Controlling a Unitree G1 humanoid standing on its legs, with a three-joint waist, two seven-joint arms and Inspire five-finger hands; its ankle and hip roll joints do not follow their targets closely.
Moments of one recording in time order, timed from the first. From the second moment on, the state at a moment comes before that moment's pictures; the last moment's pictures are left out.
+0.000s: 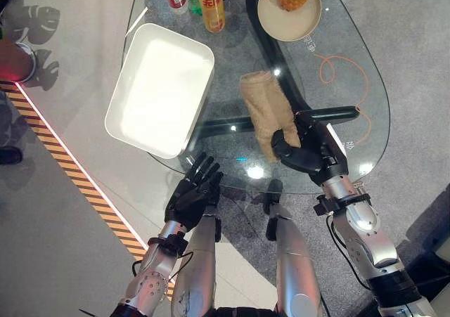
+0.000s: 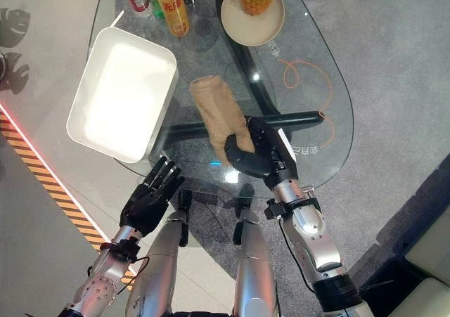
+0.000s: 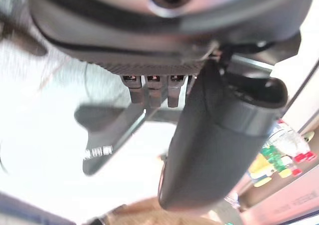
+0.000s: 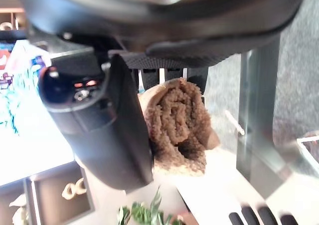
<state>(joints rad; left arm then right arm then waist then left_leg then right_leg) 0.05 0.37 -0.33 0.07 -1.31 -0.17 -0.27 -0.16 -0.47 0.18 -0.10 0.49 -0.17 0.14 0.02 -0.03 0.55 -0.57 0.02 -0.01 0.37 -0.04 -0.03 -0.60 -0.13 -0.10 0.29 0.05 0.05</state>
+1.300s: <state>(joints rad) -0.04 0.38 -0.39 0.01 -1.48 -0.18 -0.29 -0.25 -0.50 0.41 -0.14 0.32 -0.03 0.03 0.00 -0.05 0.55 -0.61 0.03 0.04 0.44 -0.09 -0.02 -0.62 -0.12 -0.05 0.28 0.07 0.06</state>
